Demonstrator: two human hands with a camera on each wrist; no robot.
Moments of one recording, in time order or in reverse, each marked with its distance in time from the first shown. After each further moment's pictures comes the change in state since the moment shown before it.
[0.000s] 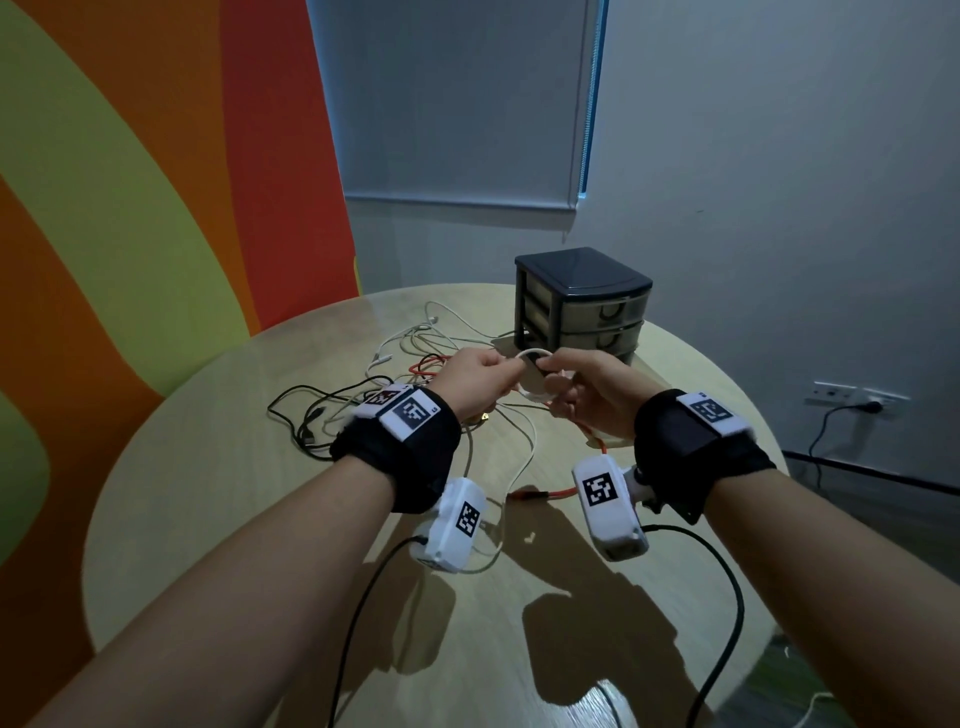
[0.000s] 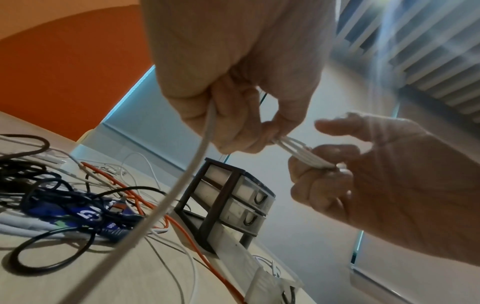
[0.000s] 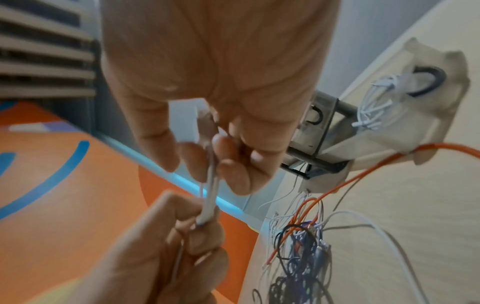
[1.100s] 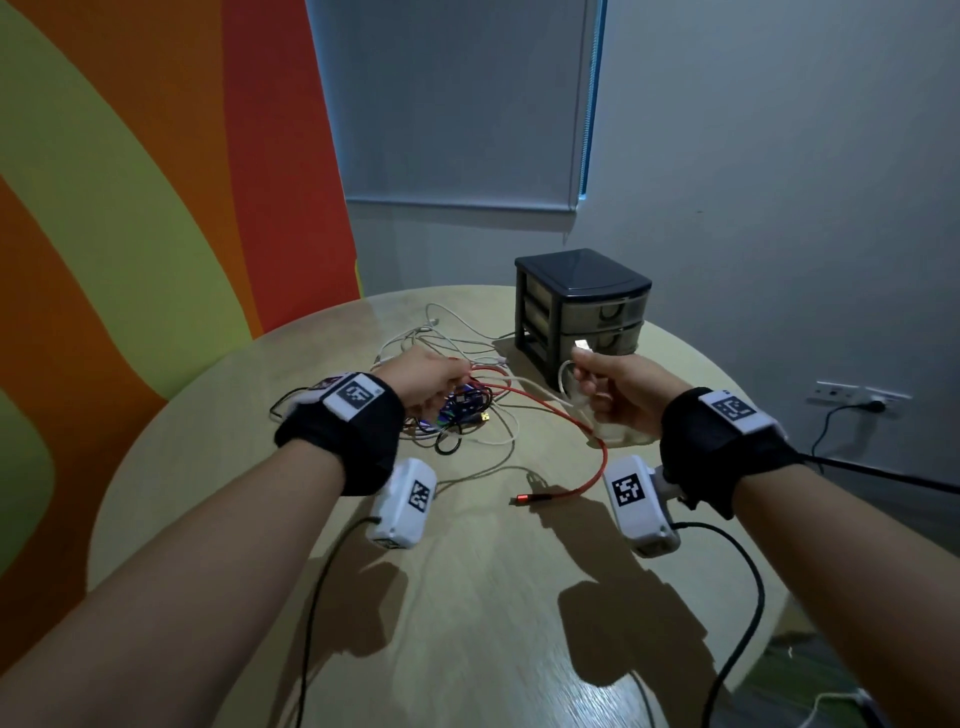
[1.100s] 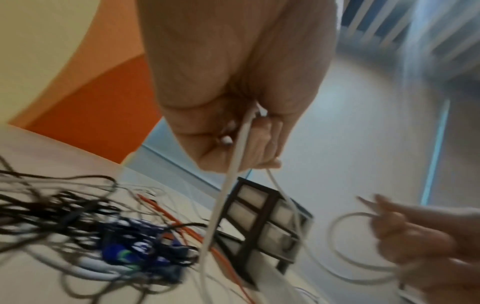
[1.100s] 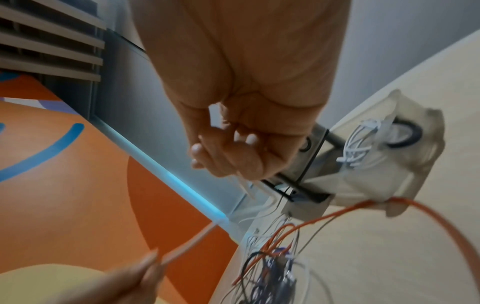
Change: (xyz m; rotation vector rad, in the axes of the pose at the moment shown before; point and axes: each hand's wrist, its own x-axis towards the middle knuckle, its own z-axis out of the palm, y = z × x) left_hand 0.004 -0.013 -0.047 0.040 -0.035 -0.198; right_hand -0.001 0.002 -0.031 -0.090 0.155 0.059
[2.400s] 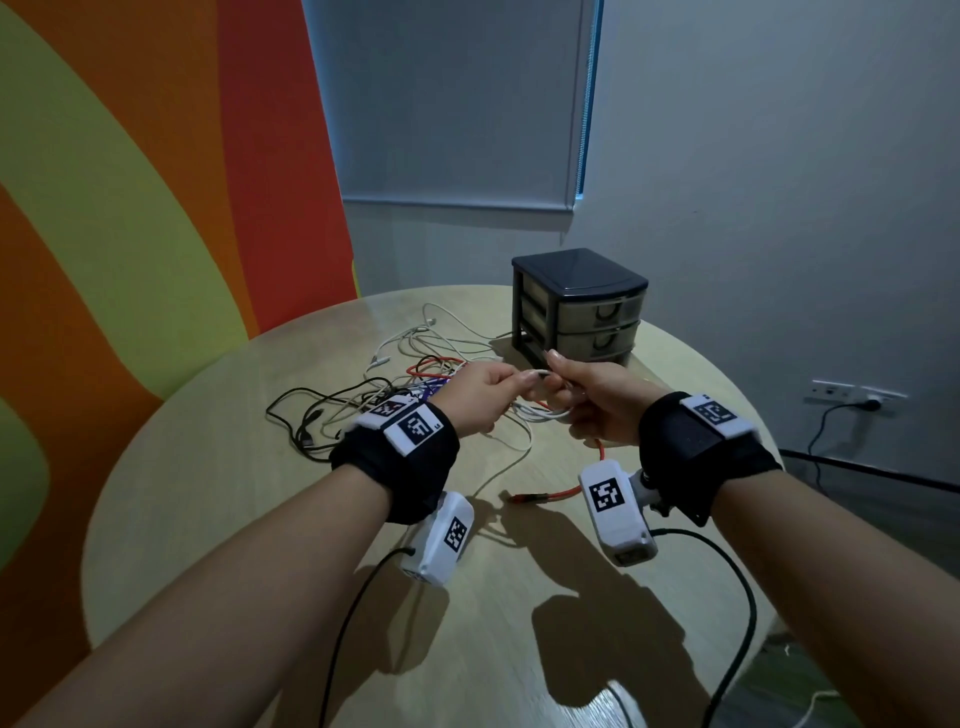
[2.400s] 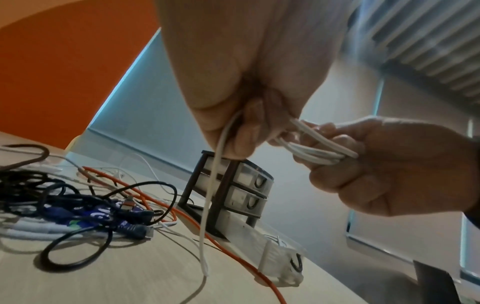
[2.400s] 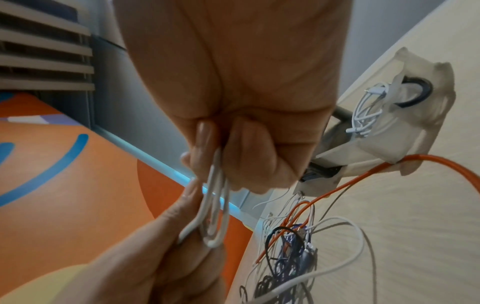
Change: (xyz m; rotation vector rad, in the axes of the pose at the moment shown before) left_hand -0.005 0.005 0.054 0.046 -0.071 0.320; right_hand -0.007 0.000 0.020 -0.066 -0.192 0.033
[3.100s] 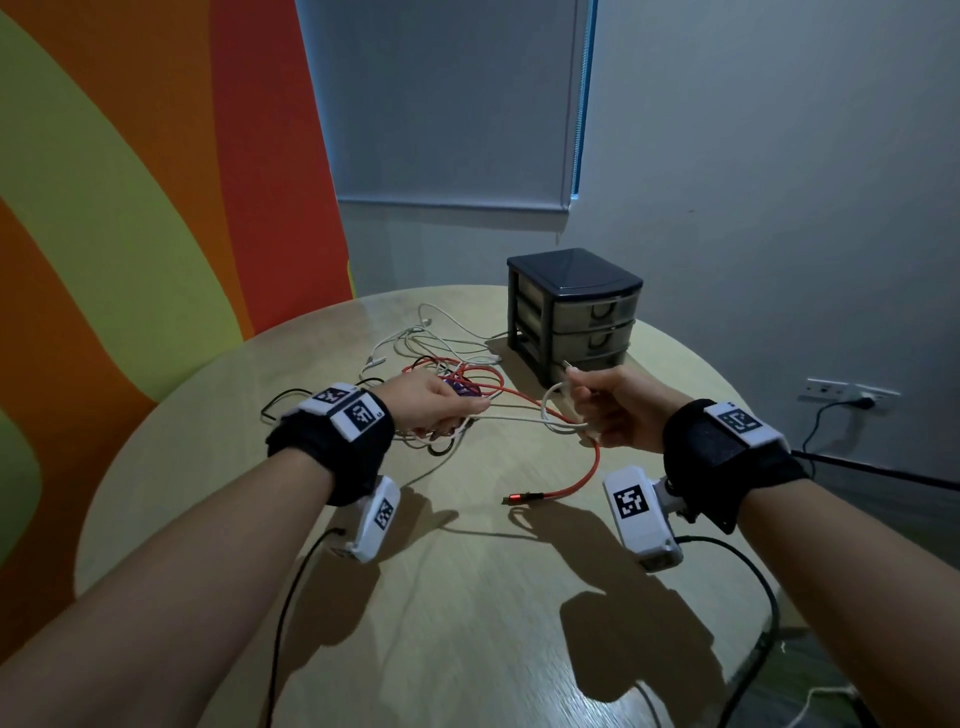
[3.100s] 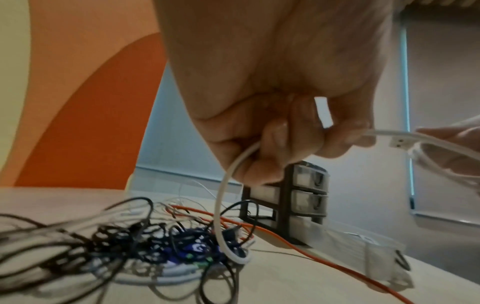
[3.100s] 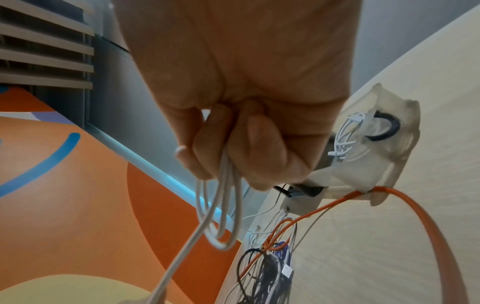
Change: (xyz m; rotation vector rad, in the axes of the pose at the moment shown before) left_hand -0.009 -0.019 -0.050 0.325 -0.131 -0.194; right_hand -0.010 0.009 -0.025 0.005 0.059 0.067
